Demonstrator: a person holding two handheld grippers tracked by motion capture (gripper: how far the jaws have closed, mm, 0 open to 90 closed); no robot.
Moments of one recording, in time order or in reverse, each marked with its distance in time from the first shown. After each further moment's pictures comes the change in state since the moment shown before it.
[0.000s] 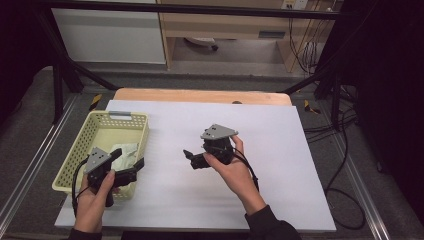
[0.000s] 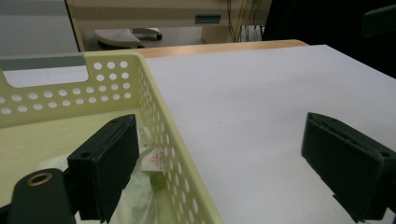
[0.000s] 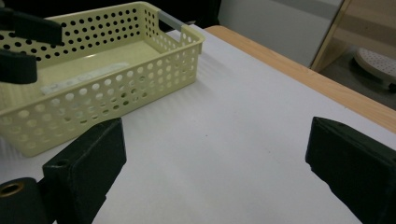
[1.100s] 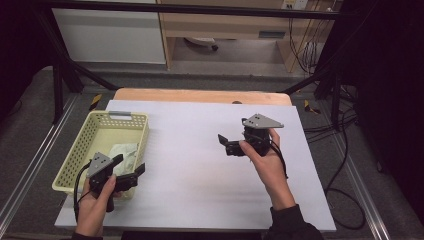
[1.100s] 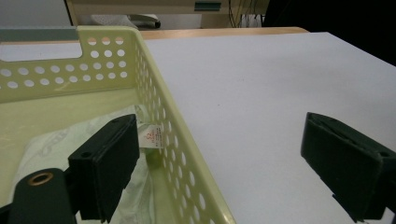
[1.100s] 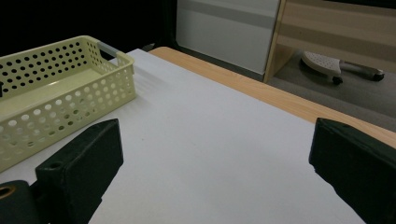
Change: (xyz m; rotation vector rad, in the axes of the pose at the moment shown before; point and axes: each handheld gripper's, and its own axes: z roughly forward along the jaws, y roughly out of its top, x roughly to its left) left arm 0.000 -0.012 0.001 0.042 -0.009 -0.020; right arm -0.066 -0.008 -0.066 -0.075 -0.137 0.117
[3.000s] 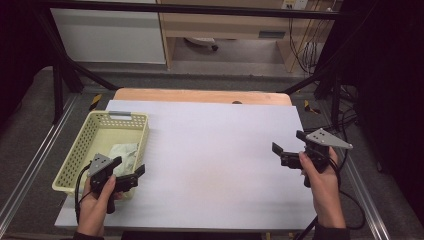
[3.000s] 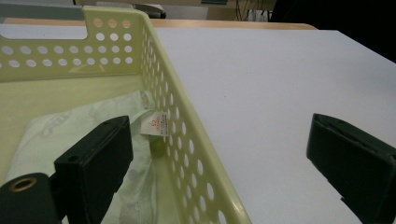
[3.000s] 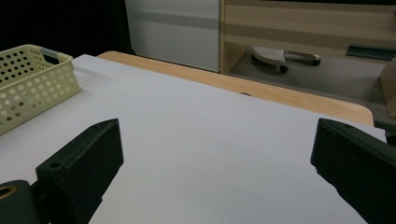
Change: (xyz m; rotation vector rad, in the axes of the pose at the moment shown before) left arm 0.003 -0.006 0.004 0.021 0.017 -0.051; right arm -0.075 -0.050 -0.106 -0.044 -0.155 0.098
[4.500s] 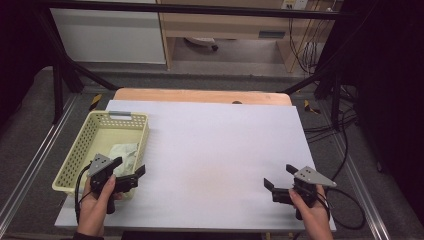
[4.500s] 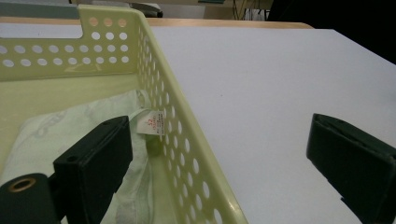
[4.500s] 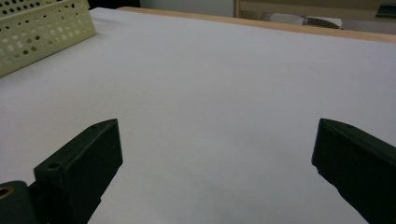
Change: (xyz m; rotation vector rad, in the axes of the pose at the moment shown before) left arm -0.001 0.000 0.000 0.005 -0.012 0.004; right arm 0.030 -0.098 -0.007 0.074 0.059 0.020
